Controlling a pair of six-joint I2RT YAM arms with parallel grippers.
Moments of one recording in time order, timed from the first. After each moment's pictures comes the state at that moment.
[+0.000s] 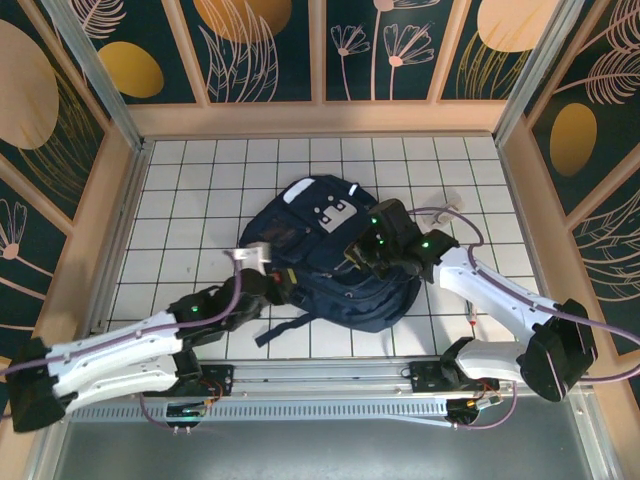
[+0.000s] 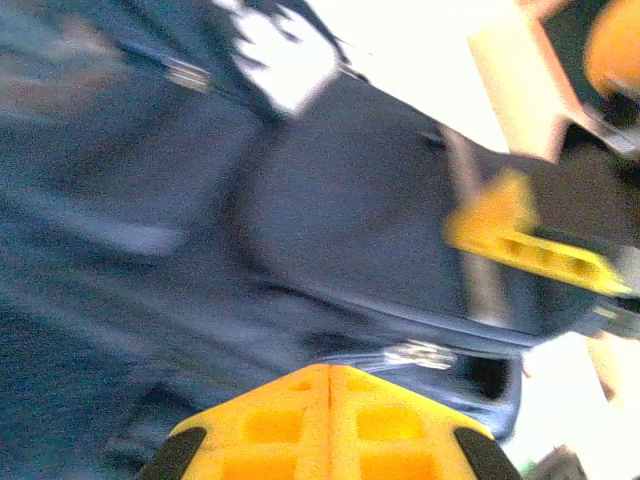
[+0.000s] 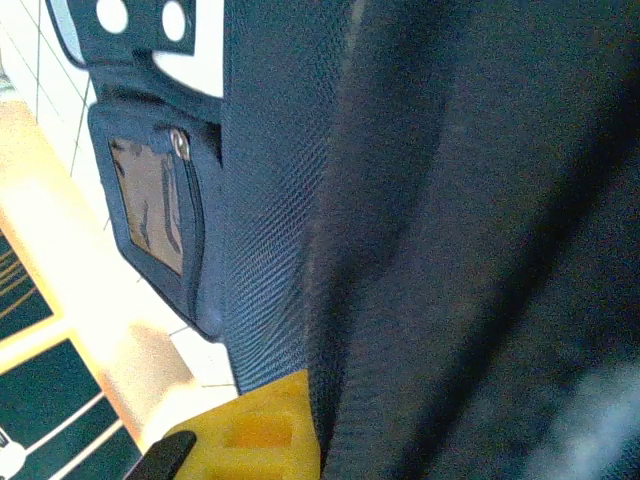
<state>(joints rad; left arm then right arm) -1.05 0.83 0.50 -0.24 -0.37 -1.02 0.69 1.23 0.93 -0.56 -0.23 1.40</state>
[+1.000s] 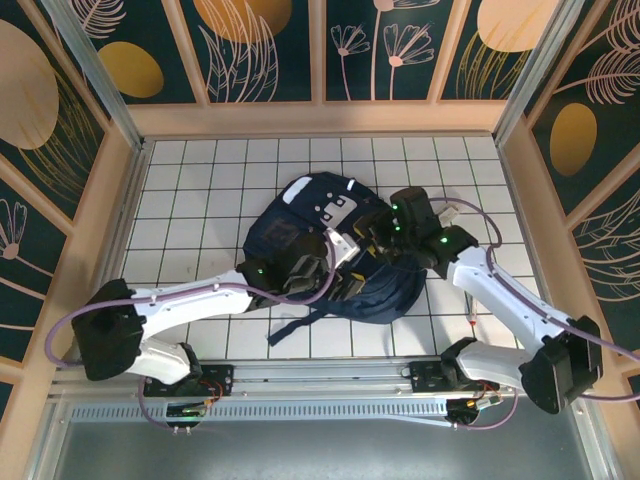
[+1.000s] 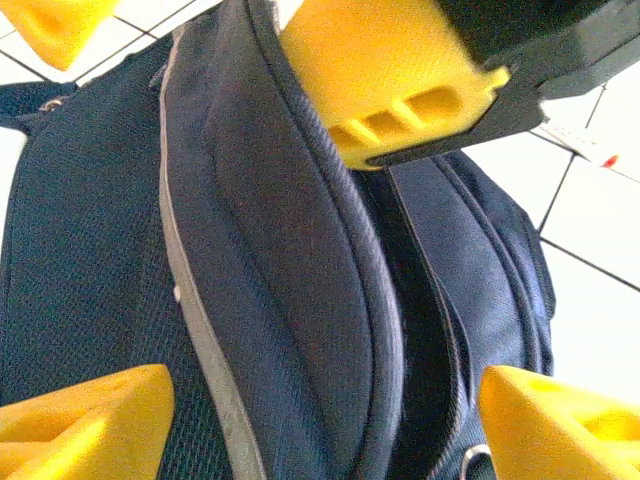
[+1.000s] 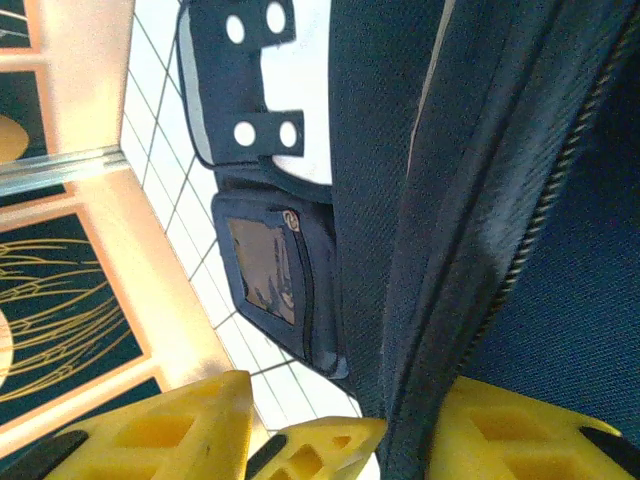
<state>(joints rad) -1.07 1.47 0.91 -0.03 -0.05 -0.11 0.56 1.15 0.95 -0.53 -0.23 1.38</state>
